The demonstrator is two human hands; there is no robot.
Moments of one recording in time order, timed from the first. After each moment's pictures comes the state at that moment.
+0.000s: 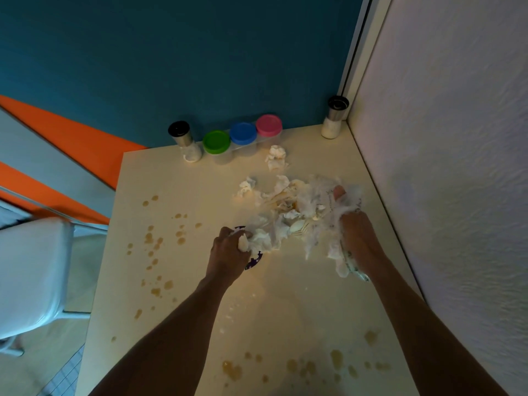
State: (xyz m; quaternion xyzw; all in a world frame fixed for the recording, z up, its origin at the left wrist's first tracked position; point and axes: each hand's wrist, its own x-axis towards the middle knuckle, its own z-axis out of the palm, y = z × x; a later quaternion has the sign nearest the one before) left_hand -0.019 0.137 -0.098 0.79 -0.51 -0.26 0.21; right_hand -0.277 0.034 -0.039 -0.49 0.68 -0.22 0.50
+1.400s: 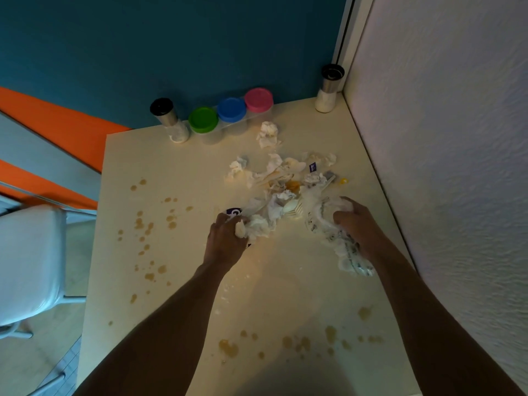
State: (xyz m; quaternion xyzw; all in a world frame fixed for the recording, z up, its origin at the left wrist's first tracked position) left_hand -0.032 0.138 -0.105 0.79 -0.53 -0.26 0.17; right_hand -0.305 0.053 -0.042 -0.46 0.62 -0.24 0.59
